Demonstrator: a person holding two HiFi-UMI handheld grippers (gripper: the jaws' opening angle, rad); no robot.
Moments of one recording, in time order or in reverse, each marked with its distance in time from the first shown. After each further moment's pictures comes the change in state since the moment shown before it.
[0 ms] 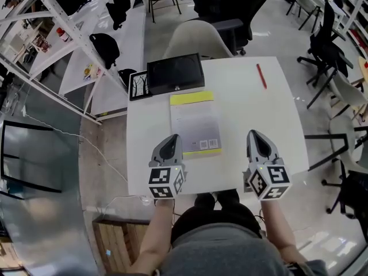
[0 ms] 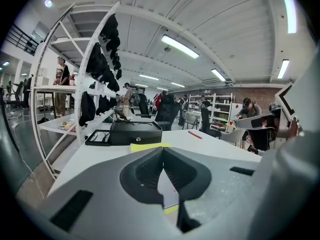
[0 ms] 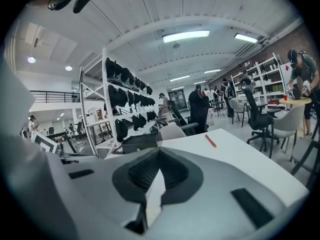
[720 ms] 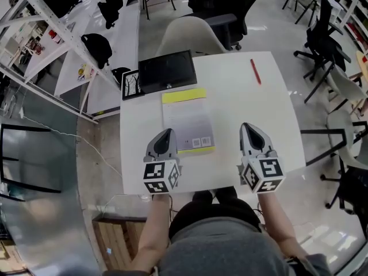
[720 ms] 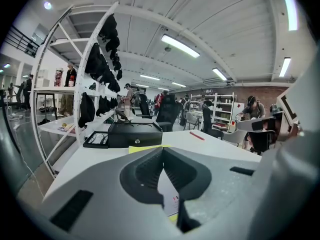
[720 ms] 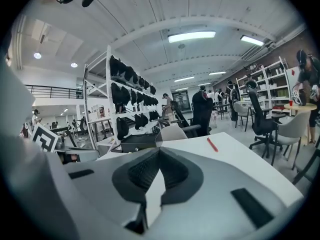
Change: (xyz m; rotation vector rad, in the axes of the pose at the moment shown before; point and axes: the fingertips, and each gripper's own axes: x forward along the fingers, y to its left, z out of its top) left arm 0.016 -0.004 0.006 0.005 -0.002 0.021; right arm 0.015 -0.010 0.002 -0.059 -0.005 0.031
